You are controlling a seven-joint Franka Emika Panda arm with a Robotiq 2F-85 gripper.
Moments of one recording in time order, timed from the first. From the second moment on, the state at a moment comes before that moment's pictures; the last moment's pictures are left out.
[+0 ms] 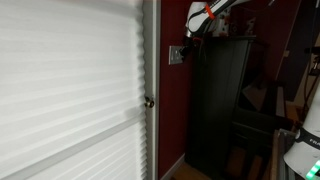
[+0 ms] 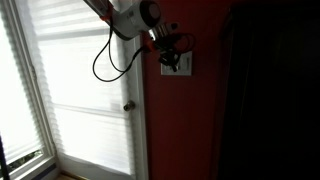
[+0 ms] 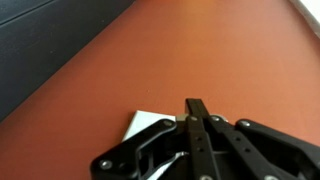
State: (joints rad) arm -0.13 0.15 -0.17 -1.91 -0.24 2.52 -0.10
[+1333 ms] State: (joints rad) arm -0.13 0.20 -0.16 -1.90 -0.19 2.68 -0.10
